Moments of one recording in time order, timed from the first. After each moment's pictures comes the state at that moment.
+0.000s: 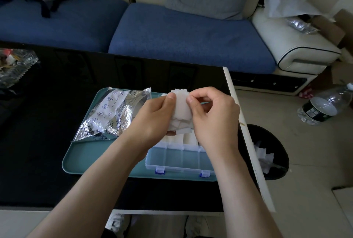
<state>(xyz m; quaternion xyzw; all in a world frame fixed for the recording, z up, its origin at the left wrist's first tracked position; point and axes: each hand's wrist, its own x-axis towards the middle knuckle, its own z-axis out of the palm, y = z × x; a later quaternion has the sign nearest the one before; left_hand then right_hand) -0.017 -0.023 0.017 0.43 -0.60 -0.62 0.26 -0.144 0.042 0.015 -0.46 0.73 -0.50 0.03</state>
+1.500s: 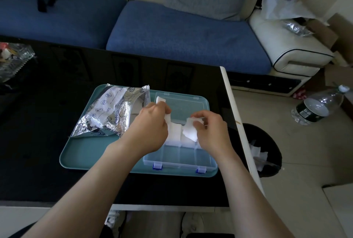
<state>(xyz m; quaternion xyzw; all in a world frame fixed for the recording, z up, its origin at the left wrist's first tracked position) -0.005 -0.029 -0.011 0.44 -0.83 -0.31 0.13 -0.184 0.049 -0.050 -0.42 0.81 -0.36 0.21</state>
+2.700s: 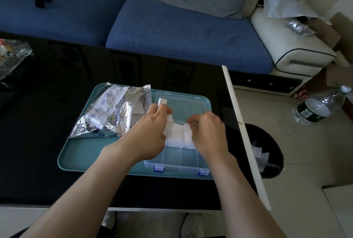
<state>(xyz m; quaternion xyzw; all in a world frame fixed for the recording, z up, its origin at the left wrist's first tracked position) 0.004 -0.037 -0.026 0.38 -0.86 -0.33 0.07 -0.174 0.032 -0.066 -0.52 0.84 -0.18 0.03</state>
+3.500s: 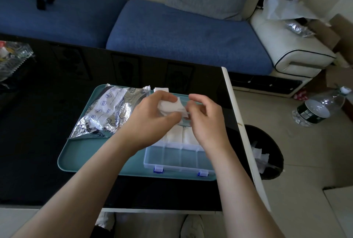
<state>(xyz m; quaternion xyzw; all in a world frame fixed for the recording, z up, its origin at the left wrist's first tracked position) -0.003 -0.036 0.003 0.41 -0.70 -0.53 0.25 -0.150 0.030 -0.010 -0.36 0.74 -0.50 0.27</state>
